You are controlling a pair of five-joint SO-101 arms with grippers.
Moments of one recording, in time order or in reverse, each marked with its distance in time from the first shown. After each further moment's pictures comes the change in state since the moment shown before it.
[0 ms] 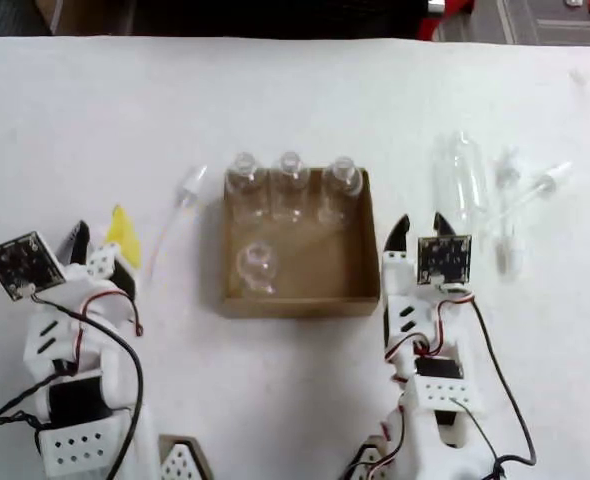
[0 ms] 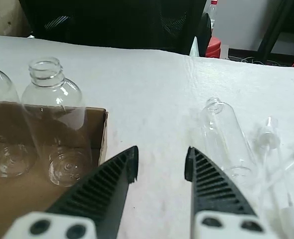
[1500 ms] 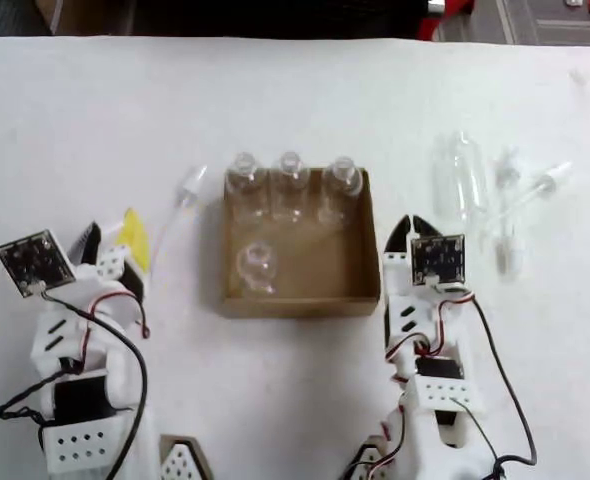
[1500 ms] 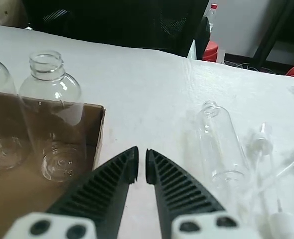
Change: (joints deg) left arm 2.3 0.0 1.6 -0.3 -0.2; right arm 0.3 0.0 0.0 0.0 4.1
